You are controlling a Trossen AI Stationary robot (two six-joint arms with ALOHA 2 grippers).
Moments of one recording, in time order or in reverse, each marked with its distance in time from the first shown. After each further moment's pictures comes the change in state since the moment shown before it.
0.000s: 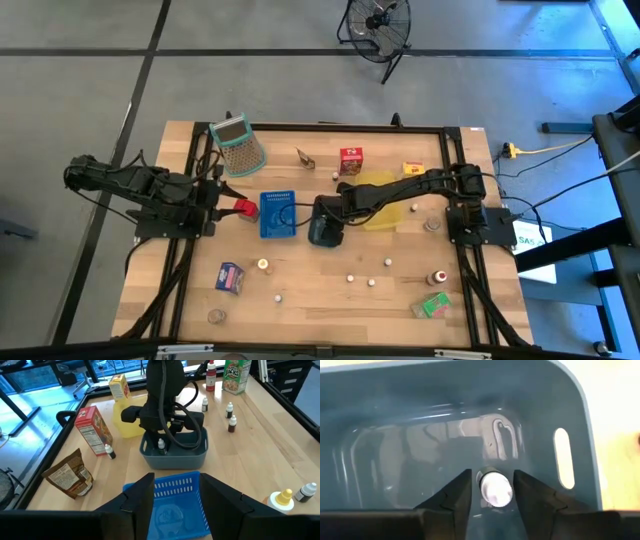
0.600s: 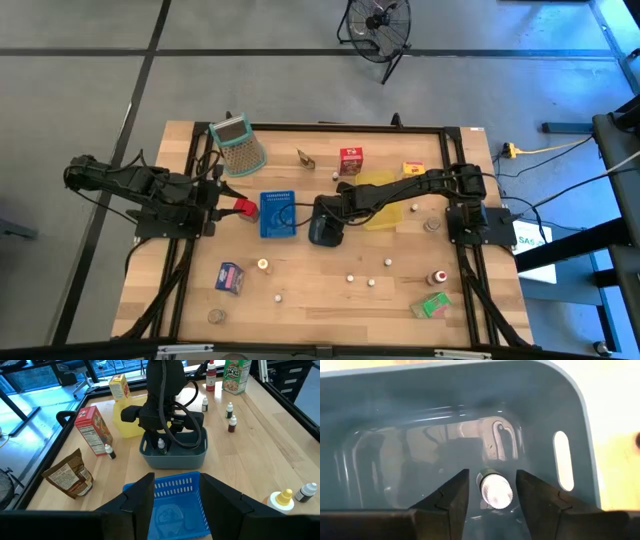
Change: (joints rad) left arm 0.000 0.000 0.000 0.000 0.000 0.000; right arm 0.000 -0.003 0.000 0.002 0.005 0.000
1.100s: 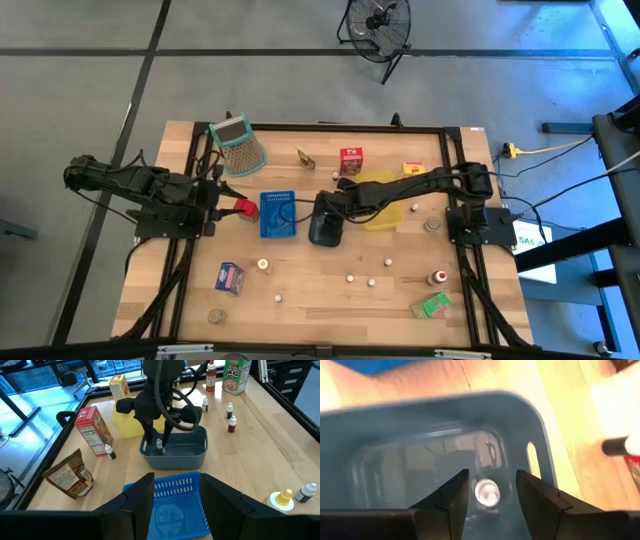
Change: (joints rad) left arm 0.000 0.000 0.001 0.000 0.000 0.000; right arm 0.002 -0.052 0.001 0.009 0.044 0.012
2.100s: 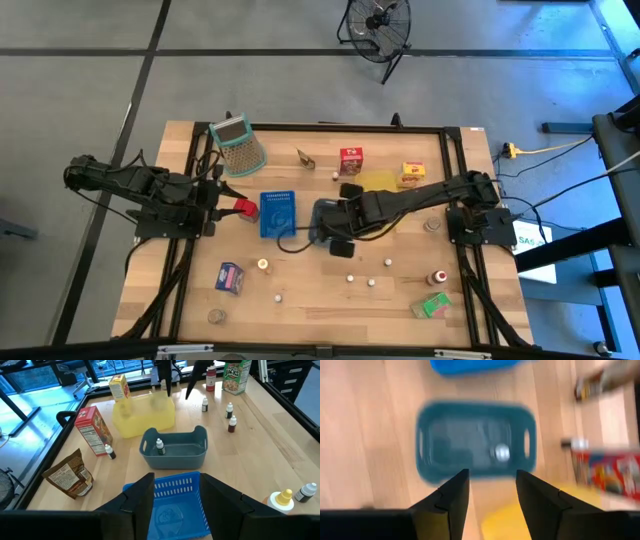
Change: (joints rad) left arm 0.000 0.000 0.000 0.000 0.000 0.000; right arm 0.192 -0.005 0.442 -0.622 0.104 0.024
